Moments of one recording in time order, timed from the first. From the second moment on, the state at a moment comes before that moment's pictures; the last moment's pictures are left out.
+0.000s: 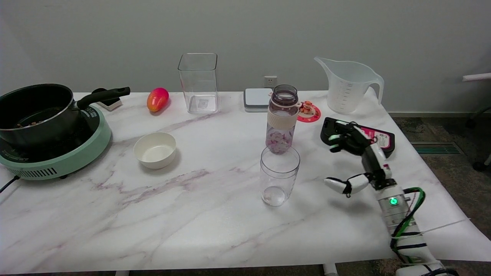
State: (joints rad) arm 0.02 -1.17 -1.67 0.45 0.36 1.42 1.45
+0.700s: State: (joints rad) arm -0.03 -1.07 -1.27 0.76 0.48 1.10 1.28
